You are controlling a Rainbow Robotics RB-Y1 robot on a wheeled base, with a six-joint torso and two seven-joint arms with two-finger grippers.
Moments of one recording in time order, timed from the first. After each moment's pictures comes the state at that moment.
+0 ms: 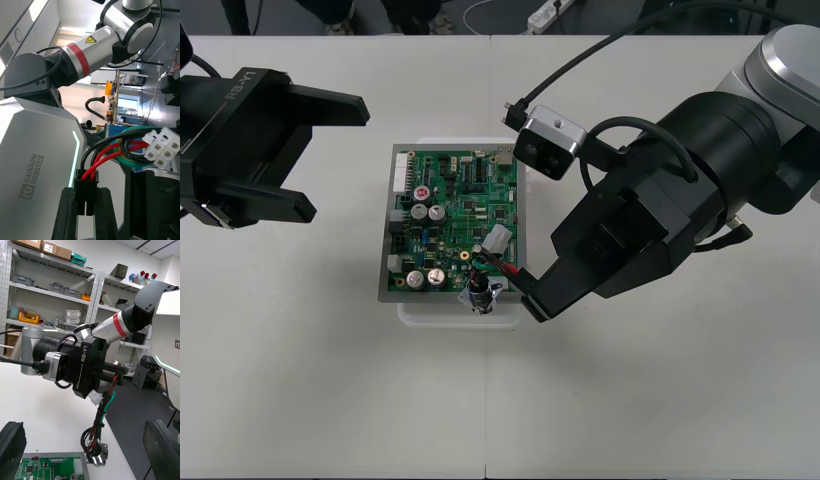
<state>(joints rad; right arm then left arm) -0.86 -0.85 0.68 -1.76 0.54 -1.44 -1.44 -0.47 0.78 0.03 -1.68 -0.69 -1.54 0.36</state>
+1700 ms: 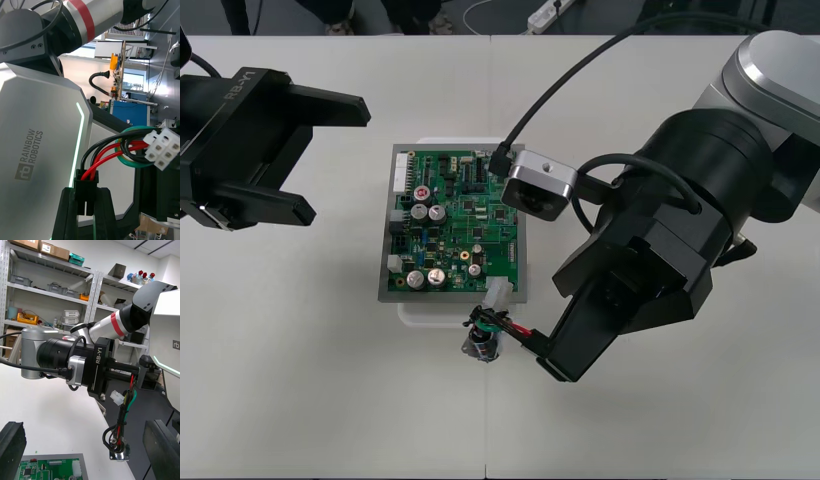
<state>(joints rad) -0.90 -0.85 0.75 -1.80 0.53 -1.51 -1.44 -0.47 0.78 0.03 -1.69 -0.69 -1.54 0.36</state>
